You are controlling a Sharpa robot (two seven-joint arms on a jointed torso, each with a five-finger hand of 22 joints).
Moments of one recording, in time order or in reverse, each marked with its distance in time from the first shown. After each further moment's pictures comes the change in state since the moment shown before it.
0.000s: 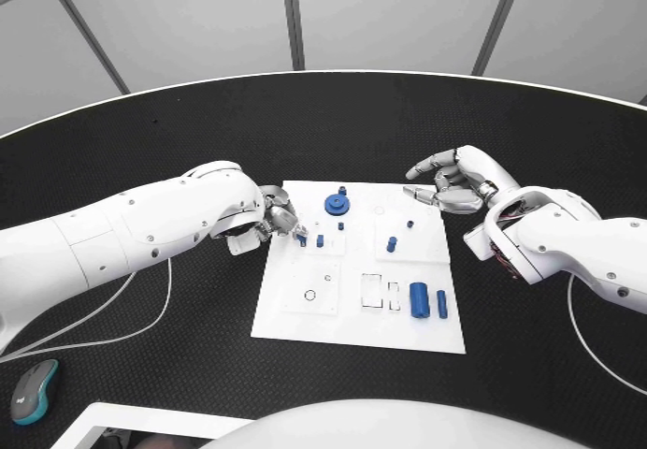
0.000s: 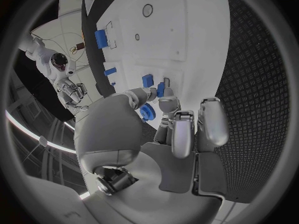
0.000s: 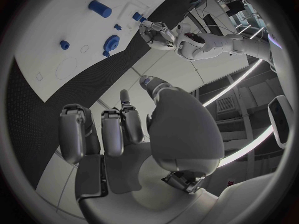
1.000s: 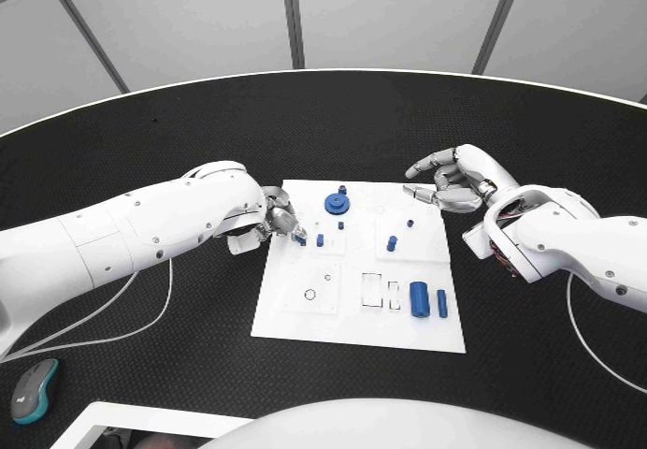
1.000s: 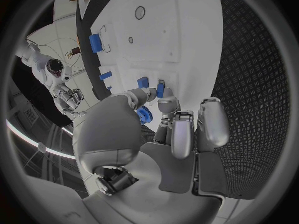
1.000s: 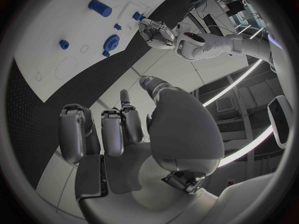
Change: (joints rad) left arm -0.003 0.017 0.000 -0.012 -0.043 0.022 -0.022; left_hand -0.008 -0.008 0.012 -0.012 0.005 0.004 -0.004 0.005 -0.001 0.009 -0.002 0.011 0.006 0.004 -0.004 0.000 0.000 0.000 0.003 -0.003 0.000 -0.001; right arm 0.000 0.001 0.000 -0.003 0.000 -0.001 0.004; right_hand 0.000 0.000 0.003 0.003 0.005 0.000 0.000 0.000 0.000 0.000 0.000 0.000 0.000 0.000 0.000 0.000 0.000 0.000 0.000 0.000 0.000 0.000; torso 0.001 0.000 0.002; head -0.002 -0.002
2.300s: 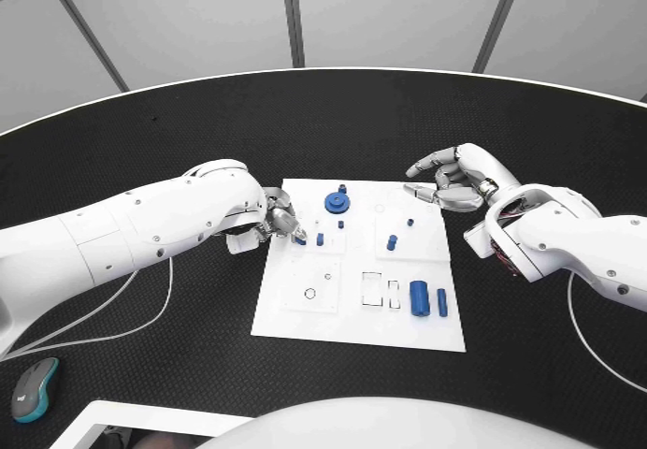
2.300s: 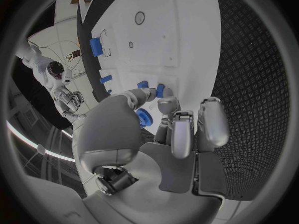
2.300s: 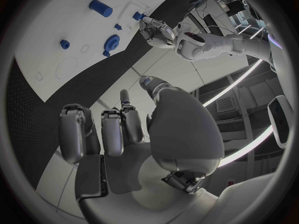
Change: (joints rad) left arm 0.000 0.002 0.000 -0.002 -0.001 0.042 -0.002; left_hand -0.007 -0.007 0.000 0.000 0.003 -0.001 -0.006 0.016 0.005 0.005 0.002 0.008 0.009 0.000 0.000 0.000 0.000 0.000 0.000 0.000 0.000 -0.001; right arm 0.000 -0.004 0.000 0.002 0.000 0.001 -0.001; right_hand 0.000 0.000 0.000 0.000 0.000 0.000 0.000 0.000 0.000 0.000 0.000 0.000 0.000 0.000 0.000 0.000 0.000 0.000 0.000 0.000 0.000 0.000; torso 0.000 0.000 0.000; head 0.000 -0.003
